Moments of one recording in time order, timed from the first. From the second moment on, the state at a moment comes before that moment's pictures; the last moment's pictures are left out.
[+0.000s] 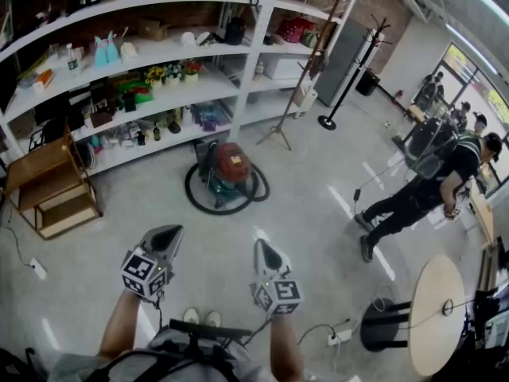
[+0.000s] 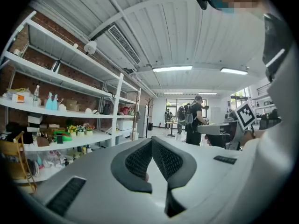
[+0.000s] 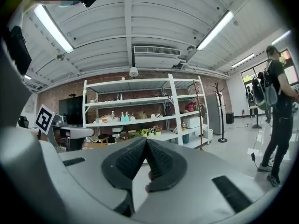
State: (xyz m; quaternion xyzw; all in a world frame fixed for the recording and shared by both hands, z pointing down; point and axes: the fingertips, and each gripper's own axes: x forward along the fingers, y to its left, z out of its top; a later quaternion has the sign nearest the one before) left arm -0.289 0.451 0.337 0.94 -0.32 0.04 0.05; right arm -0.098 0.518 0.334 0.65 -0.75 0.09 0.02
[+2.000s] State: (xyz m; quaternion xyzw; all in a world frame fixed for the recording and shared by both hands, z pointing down) left arm -0.157 0.226 0.350 0.94 -0.33 0.06 0.05; right arm 0.019 0.297 0.365 0.64 -0.76 0.12 0.02
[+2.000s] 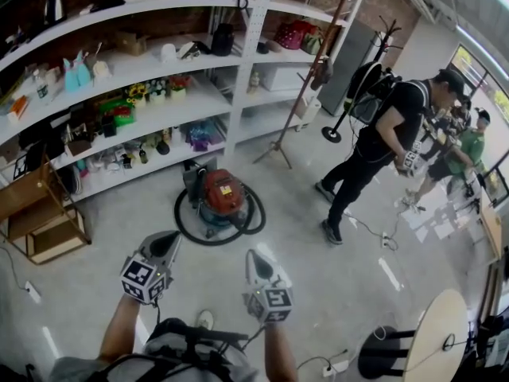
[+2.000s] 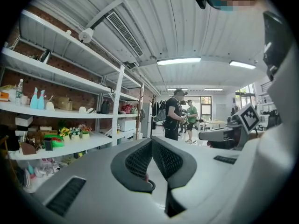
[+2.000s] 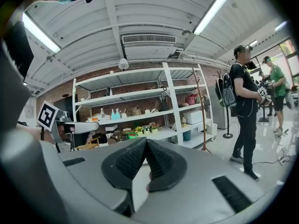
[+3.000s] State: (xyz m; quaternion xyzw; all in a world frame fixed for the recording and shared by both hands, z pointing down) left arm -0.120 0.068 0.351 0.94 -0.34 0.06 0.05; right arm 0.049 0.142 0.367 0.63 -0.76 0.13 0.02
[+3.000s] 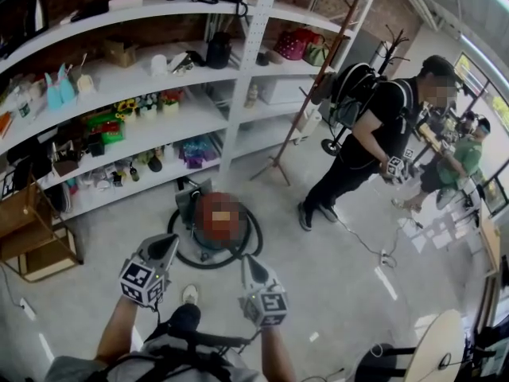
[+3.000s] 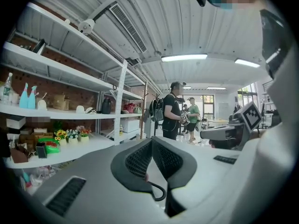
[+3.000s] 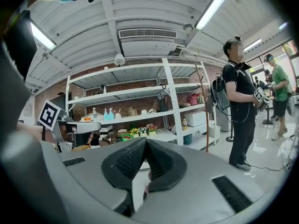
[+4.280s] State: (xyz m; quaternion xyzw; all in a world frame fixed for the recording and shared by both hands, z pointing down) left arm -0.077 -0.176 0.405 0.94 -0.31 0.10 0.08; right arm 0.085 -0.092 0.403 0.64 -0.75 0.14 0.08
